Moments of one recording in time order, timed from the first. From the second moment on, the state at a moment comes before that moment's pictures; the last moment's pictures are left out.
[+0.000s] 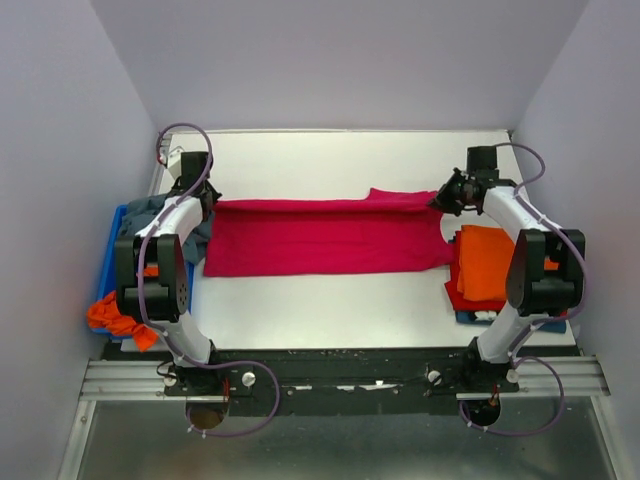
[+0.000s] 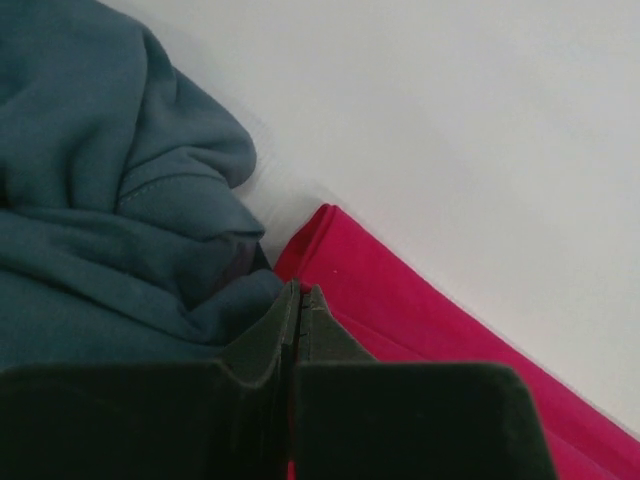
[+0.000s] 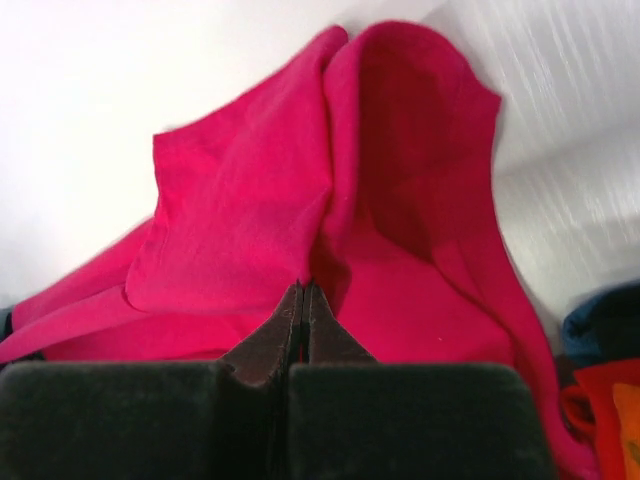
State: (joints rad) left arm 0.04 1.72 1.17 -0.18 -0.30 -0.57; right arm -0.01 1.75 1.26 -0.40 -0.21 0.68
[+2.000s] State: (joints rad) left arm -0.18 1.95 1.29 -0.34 -0.27 -0.65; right arm 0.29 2.14 1.60 -0.51 -0.04 0.72
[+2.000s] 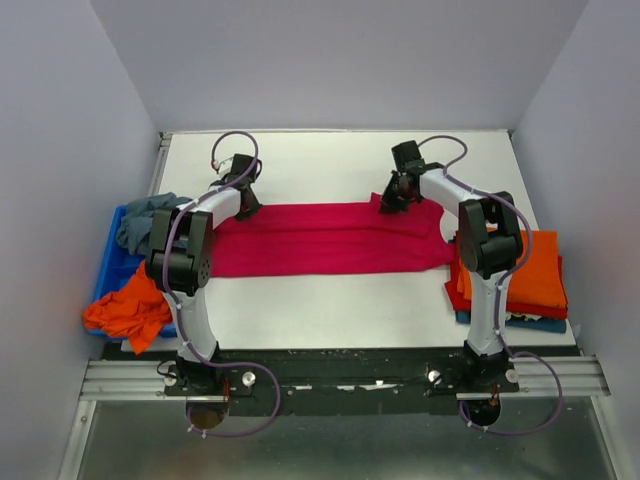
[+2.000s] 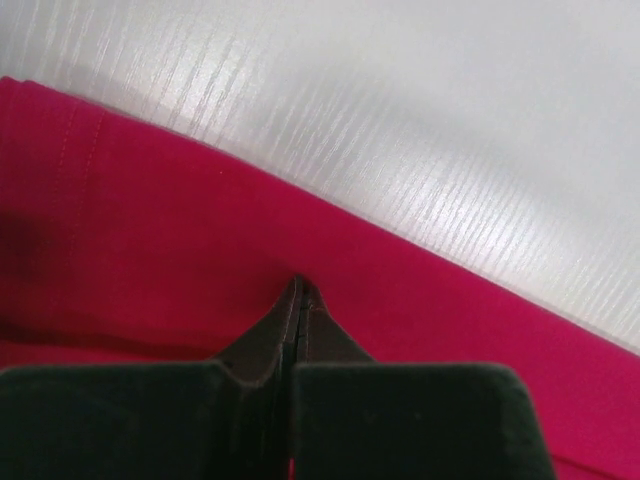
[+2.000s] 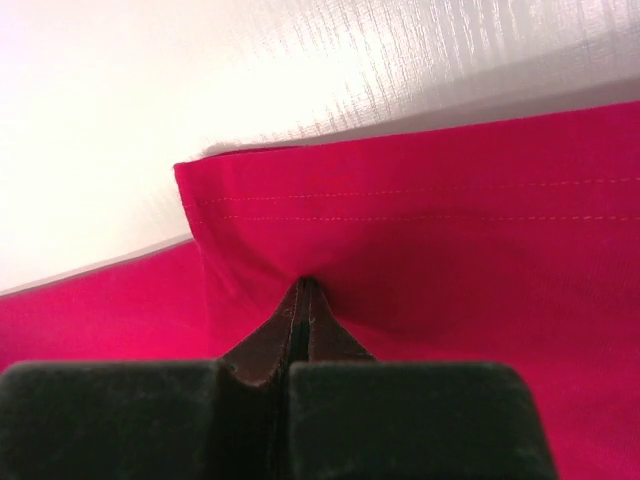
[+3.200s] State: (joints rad) left arm -0.25 2.00 1.48 -0.35 -0.24 -0.64; right arm 0.29 2.13 1.76 -0.58 -0.08 0.59
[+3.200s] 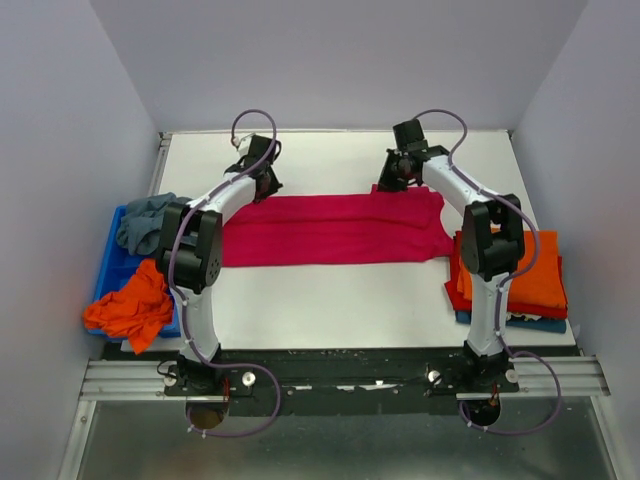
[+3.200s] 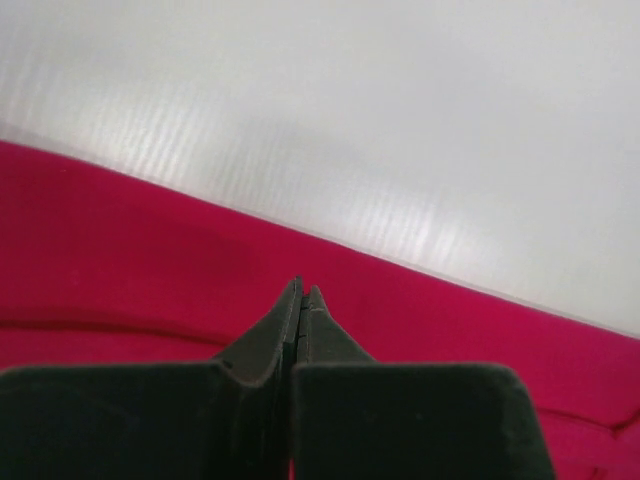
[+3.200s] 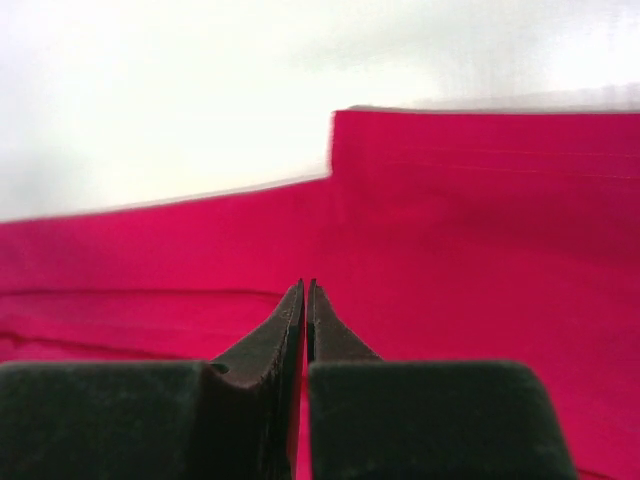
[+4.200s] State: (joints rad) left arm -0.46 2.32 1.85 -0.39 0.02 -0.63; right arm 0.40 2.22 1.67 -0.47 -0.23 0.59
